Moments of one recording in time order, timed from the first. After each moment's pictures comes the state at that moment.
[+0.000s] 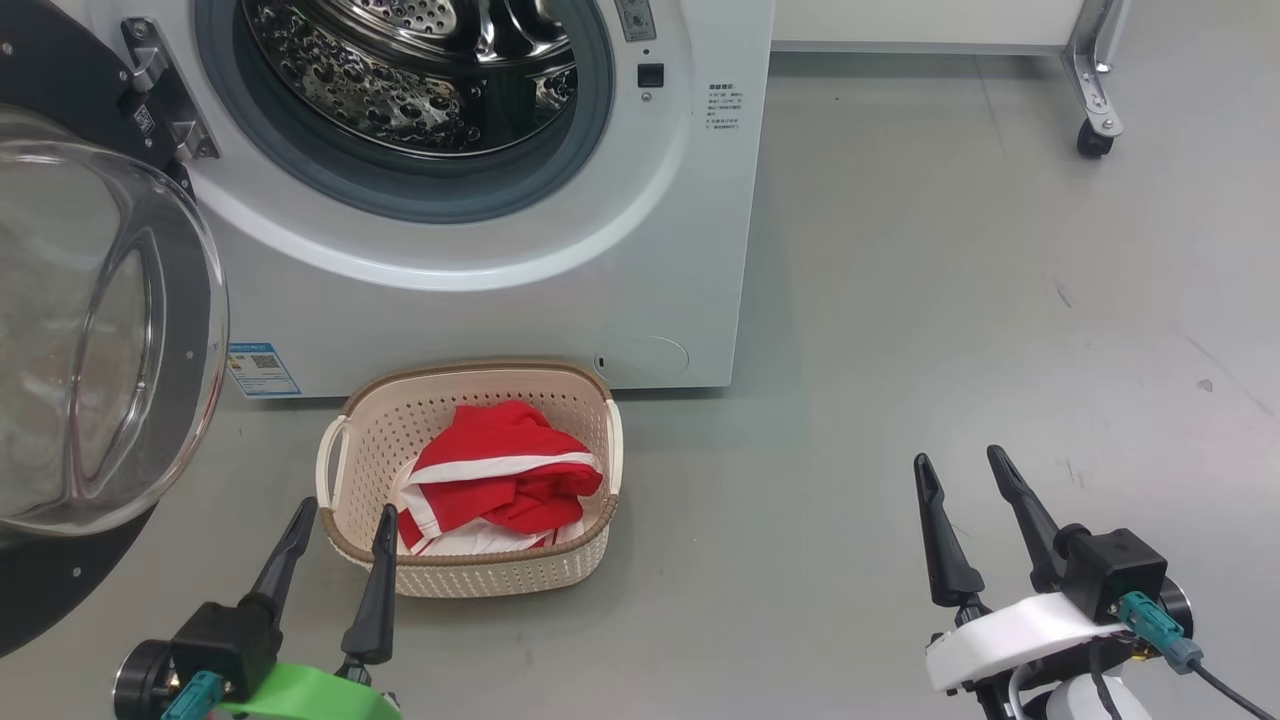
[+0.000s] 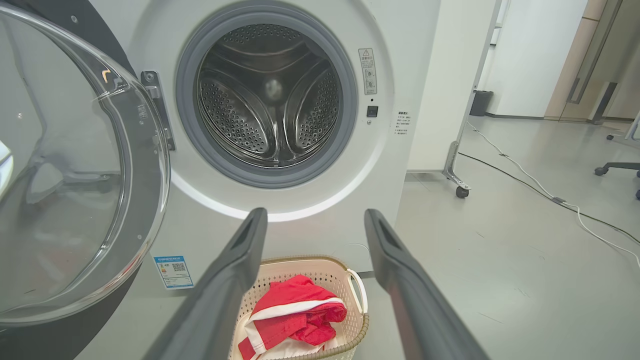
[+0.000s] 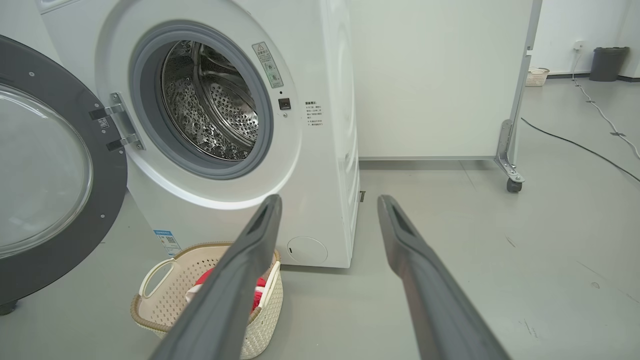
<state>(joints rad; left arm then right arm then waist) 0.02 0.04 -0.09 0.17 -0.25 -0.12 -0.26 0.01 -0.06 0.20 0.16 0.31 0.07 -0.25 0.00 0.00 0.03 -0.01</state>
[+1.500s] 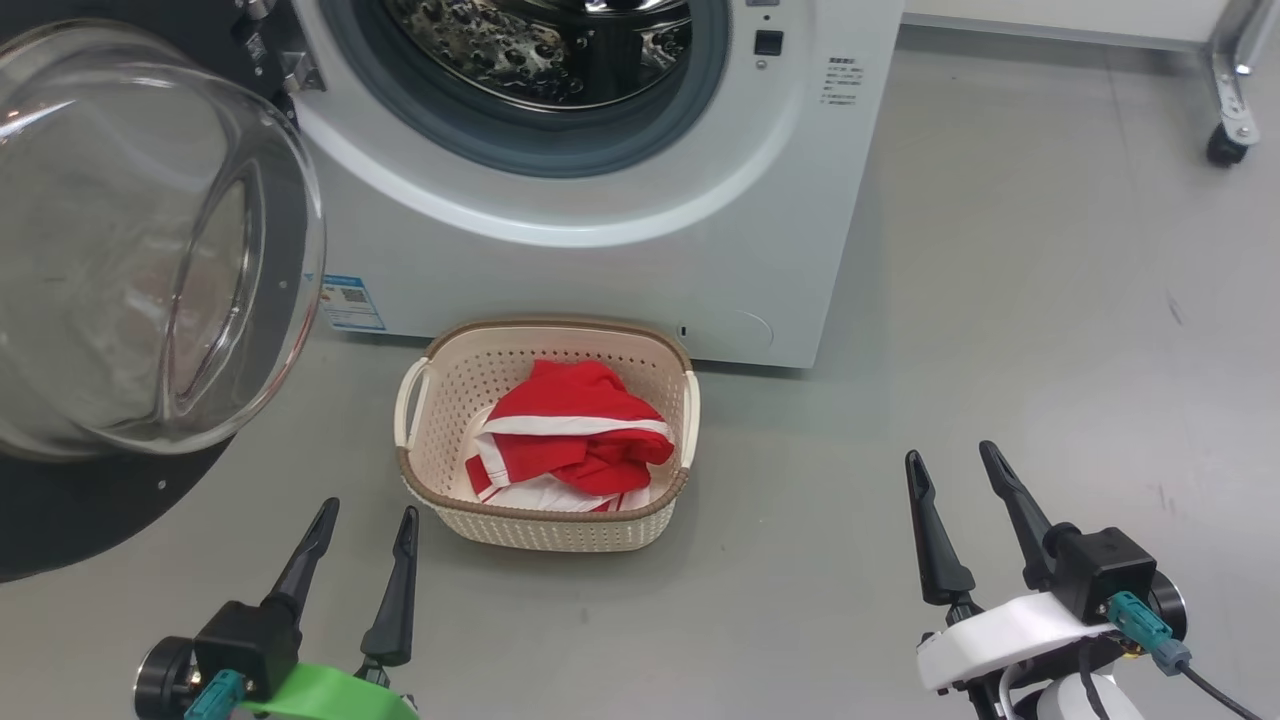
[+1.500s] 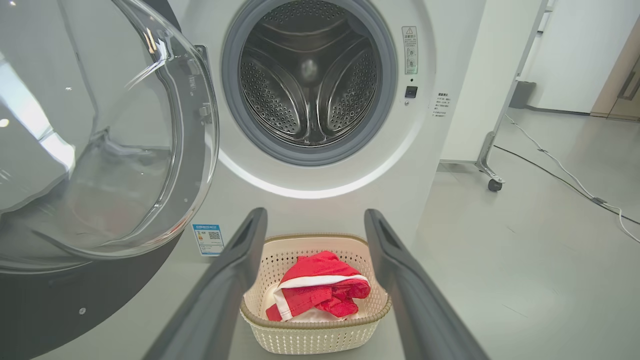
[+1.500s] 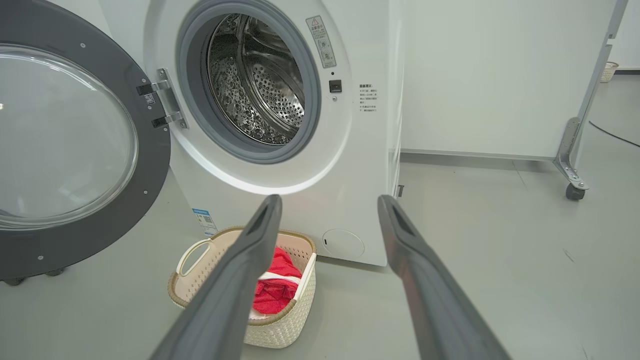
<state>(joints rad) 0.02 0.04 -0.13 0.17 -0.26 -0.11 -0.26 0.01 -0.06 0.21 0.14 0.30 0.08 -0.25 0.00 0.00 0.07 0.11</state>
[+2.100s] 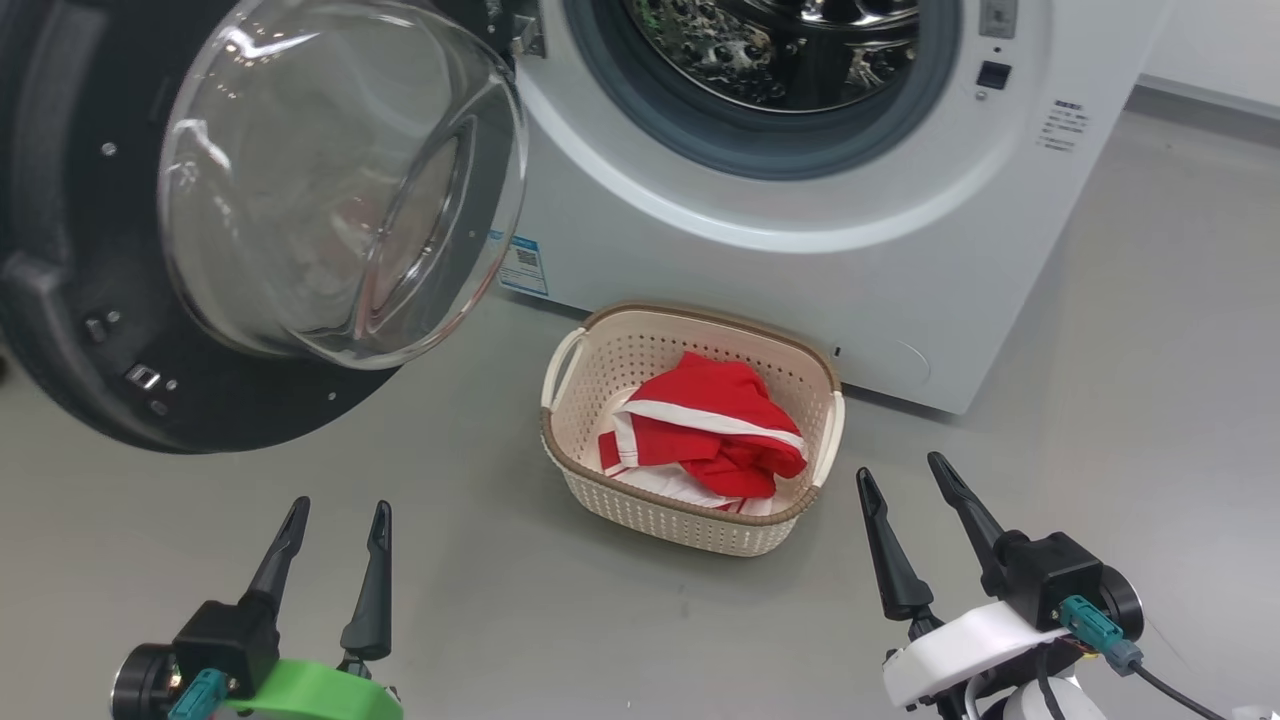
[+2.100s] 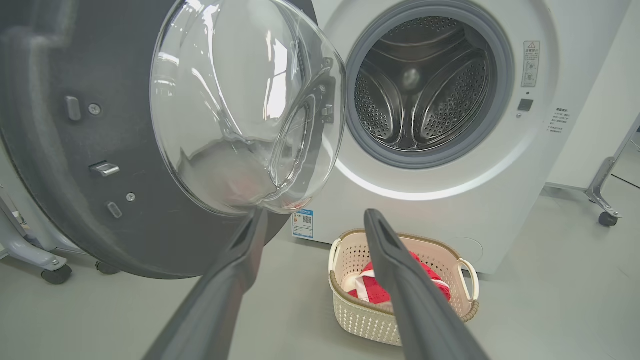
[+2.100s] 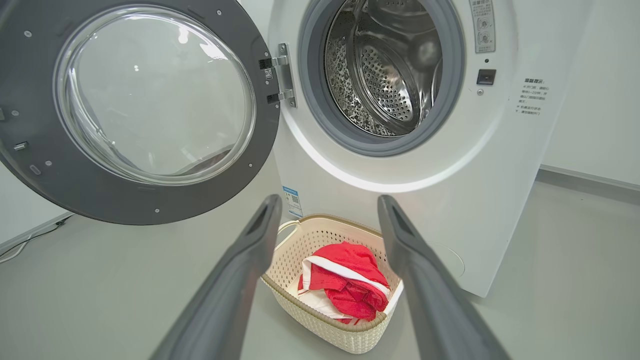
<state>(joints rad) 0.02 0.04 -0.10 0.18 -0.26 -0.07 -0.26 0.00 -0.06 0.29 0.17 0.28 0.10 -0.25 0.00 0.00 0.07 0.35</state>
